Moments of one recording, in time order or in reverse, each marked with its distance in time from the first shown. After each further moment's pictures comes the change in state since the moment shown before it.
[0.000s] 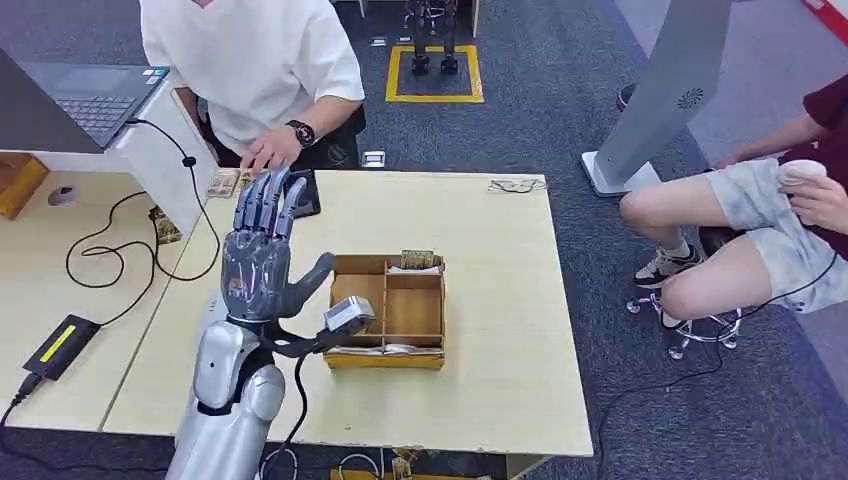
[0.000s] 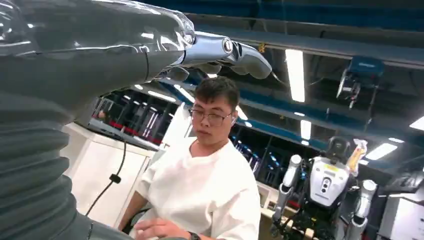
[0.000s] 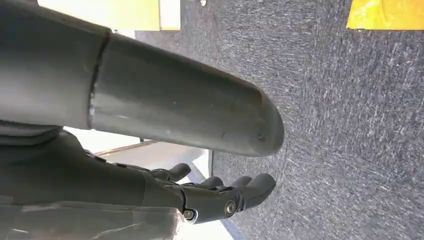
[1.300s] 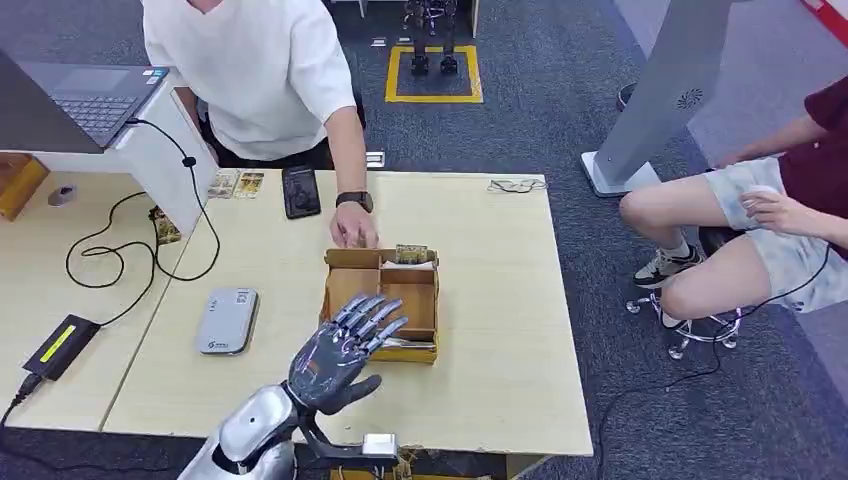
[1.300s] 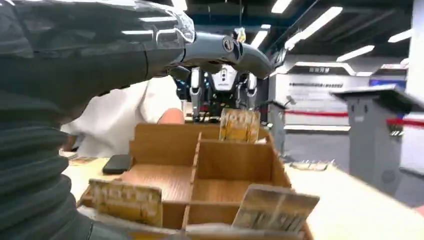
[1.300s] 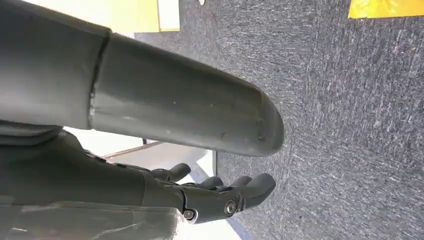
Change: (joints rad) left arm 0.090 0.218 -0.320 0.161 0.053 -0.136 -0.124; right arm 0.005 -0.001 -0.022 -0.032 0.000 0.001 0.005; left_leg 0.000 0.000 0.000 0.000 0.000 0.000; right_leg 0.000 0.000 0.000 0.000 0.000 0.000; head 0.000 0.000
